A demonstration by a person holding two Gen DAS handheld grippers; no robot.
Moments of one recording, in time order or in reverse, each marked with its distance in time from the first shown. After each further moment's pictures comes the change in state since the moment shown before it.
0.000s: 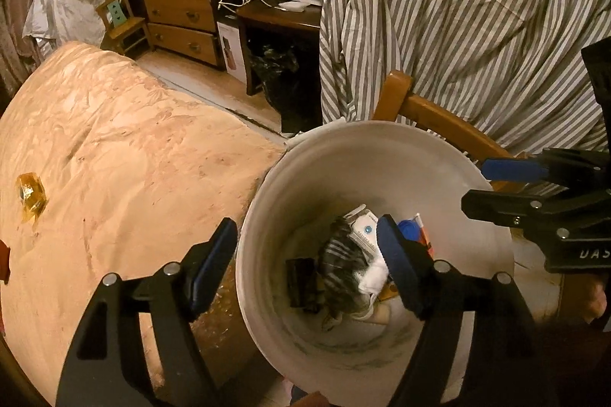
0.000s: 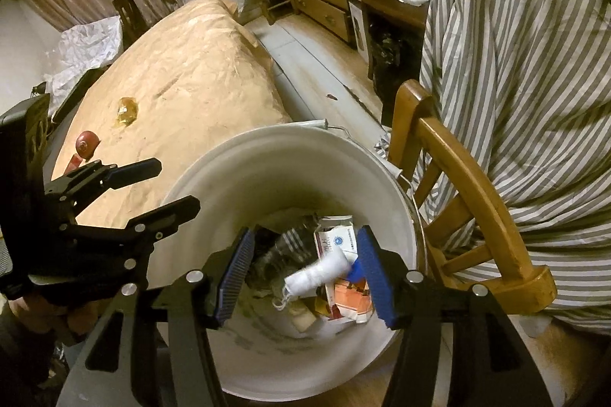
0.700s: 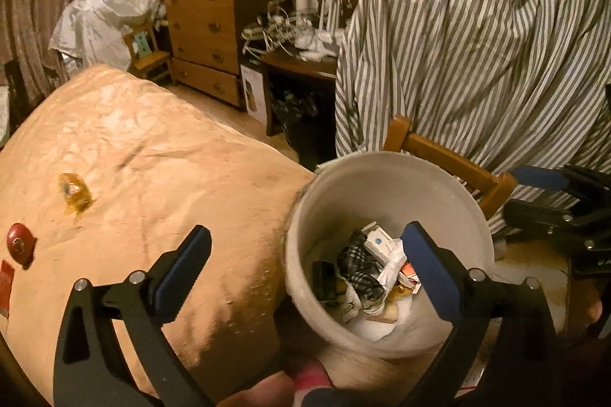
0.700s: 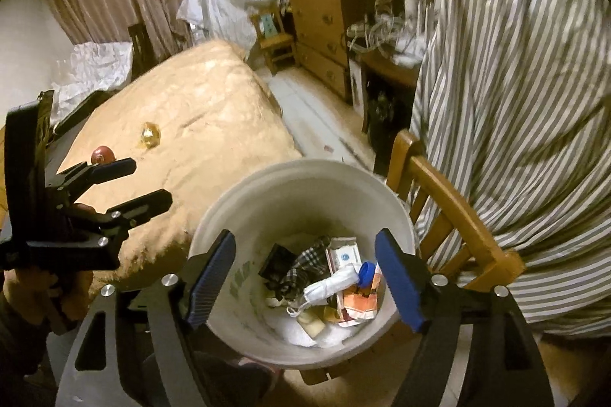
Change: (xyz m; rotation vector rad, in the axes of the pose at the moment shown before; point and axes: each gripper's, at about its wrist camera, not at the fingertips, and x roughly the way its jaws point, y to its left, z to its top) left arm -0.091 0.027 -0.040 -0.023 -0.214 0.045; right arm -0.082 0.048 -0.051 -0.067 -0.254 -0.055
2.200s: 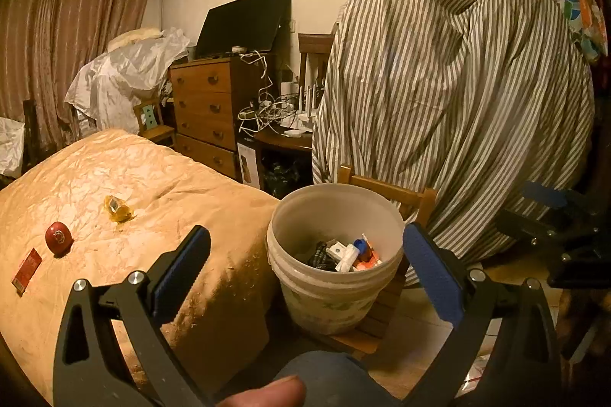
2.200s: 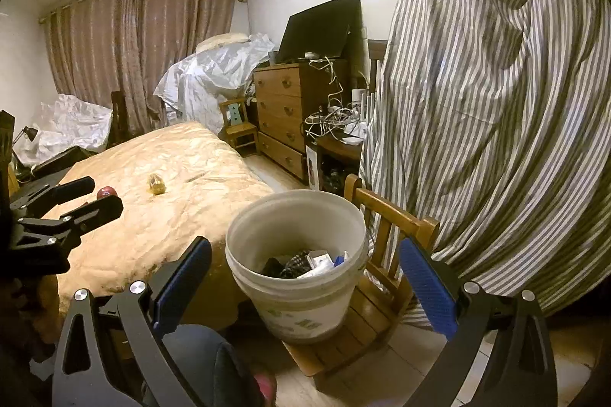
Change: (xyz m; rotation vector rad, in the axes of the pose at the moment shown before) left arm -0.167 -0.042 -0.100 0.045 -0.318 -0.036; right arm -0.181 0.062 -0.146 0.022 -0.366 -0.185
